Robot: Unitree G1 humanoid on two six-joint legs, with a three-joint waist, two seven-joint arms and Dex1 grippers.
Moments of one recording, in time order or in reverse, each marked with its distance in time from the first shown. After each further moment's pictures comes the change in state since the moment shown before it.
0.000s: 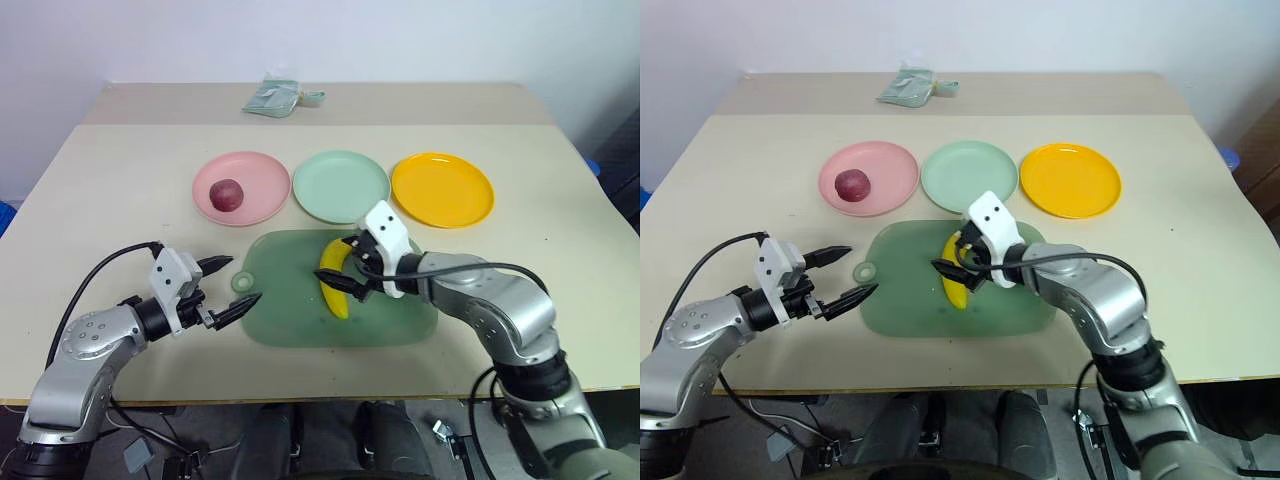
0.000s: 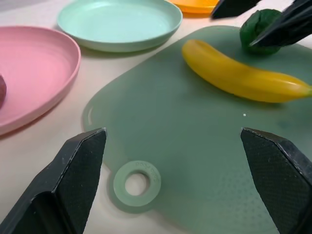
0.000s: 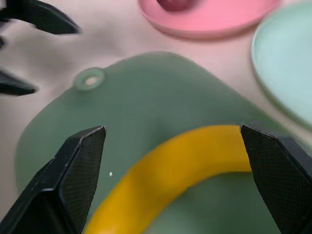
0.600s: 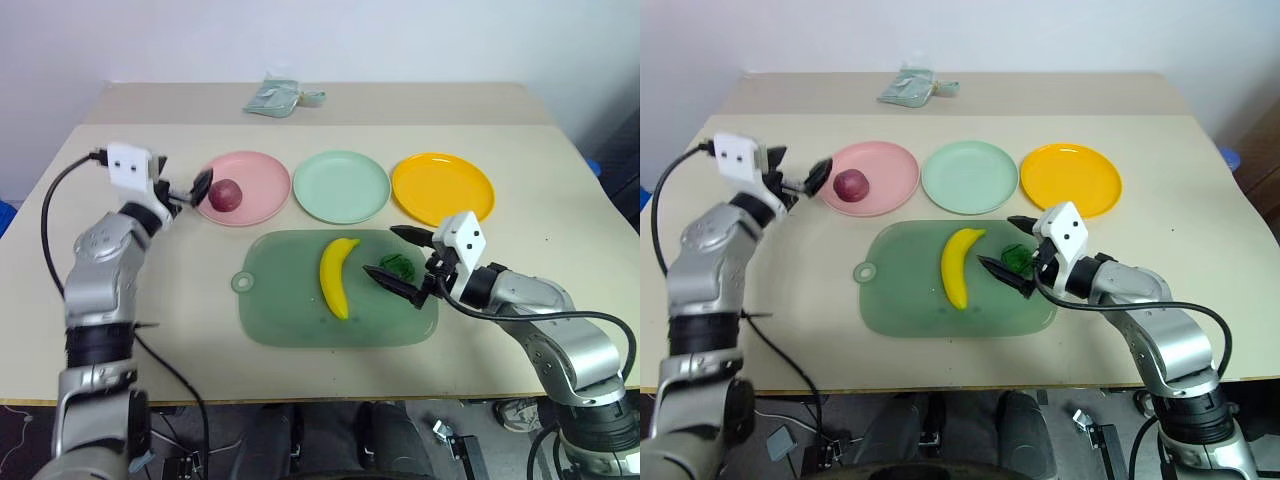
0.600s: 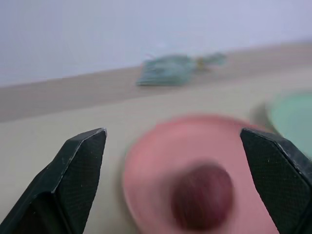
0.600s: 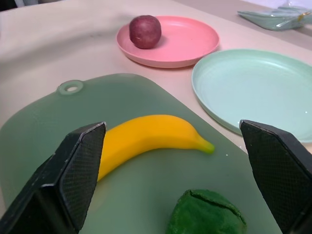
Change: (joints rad) left arm -0.482 -0.119 0.084 0.423 0.131 -0.023 0.322; right arm 0.328 -0.223 -0.211 -0.009 0.010 -0.629 0.289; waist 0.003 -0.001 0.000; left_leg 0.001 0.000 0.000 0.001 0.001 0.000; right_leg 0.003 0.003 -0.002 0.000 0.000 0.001
